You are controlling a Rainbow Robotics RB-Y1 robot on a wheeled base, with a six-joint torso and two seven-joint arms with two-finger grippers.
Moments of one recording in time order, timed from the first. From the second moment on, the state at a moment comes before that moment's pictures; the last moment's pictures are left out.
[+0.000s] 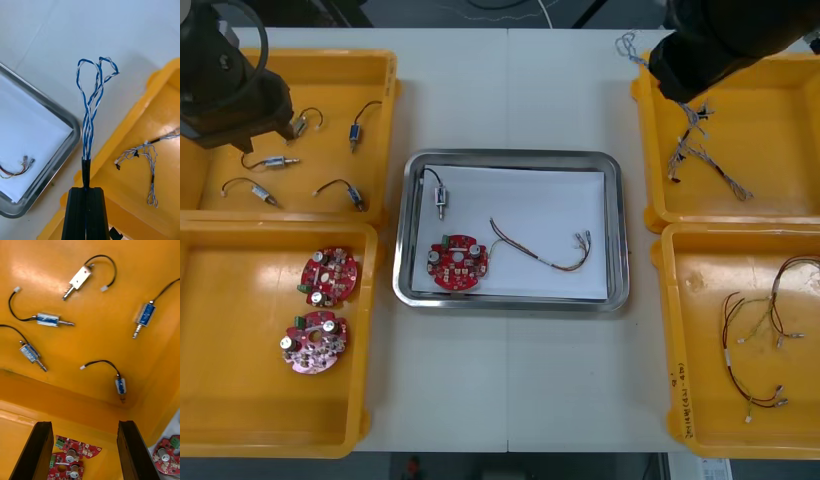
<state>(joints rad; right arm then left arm) -1.03 -0.56 0.08 -1.62 -0.69 1.92 1.70 -0.84 0.71 -0.01 -1.58 0.63 1.90 -0.91</state>
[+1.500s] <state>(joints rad) -0.92 -0.50 0.69 -1.48 -0.63 1.38 2.00 -0.93 0.75 -0.01 -0.92 0.67 1.59 -0.95</state>
